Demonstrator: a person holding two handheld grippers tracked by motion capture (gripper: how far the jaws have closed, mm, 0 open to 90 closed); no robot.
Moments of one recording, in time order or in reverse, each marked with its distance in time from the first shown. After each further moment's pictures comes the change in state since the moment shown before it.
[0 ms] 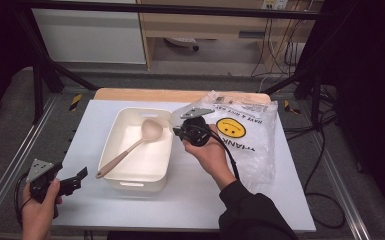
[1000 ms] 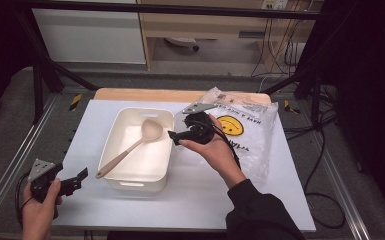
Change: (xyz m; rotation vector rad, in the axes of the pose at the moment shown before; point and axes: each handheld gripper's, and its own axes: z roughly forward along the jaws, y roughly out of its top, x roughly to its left) left arm 0.002 -0.001 0.002 0.024 0.000 0.000; right arm -0.003 0.010 -0.019 -0.002 -0.035 -0.004
